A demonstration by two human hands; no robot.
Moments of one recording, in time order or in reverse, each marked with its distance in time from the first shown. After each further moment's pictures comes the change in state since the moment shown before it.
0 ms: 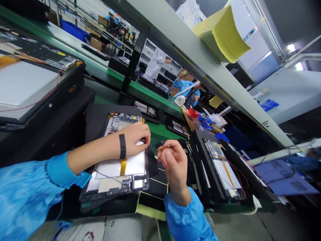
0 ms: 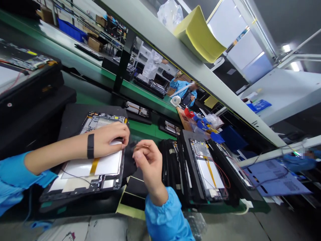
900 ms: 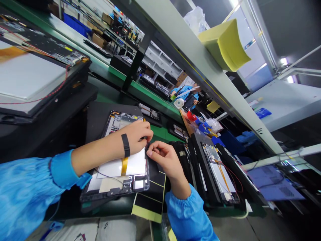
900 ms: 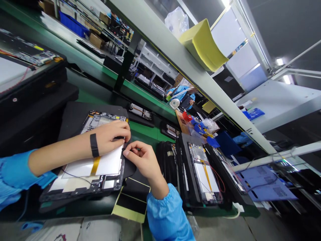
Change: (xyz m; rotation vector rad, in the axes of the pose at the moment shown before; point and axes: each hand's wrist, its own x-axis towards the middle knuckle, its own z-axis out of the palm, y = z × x) left_hand 0.003 0.000 0.005 0.085 0.127 -0.035; right_hand 0.030 -0.004 0.001 -0.081 -0.235 0.389
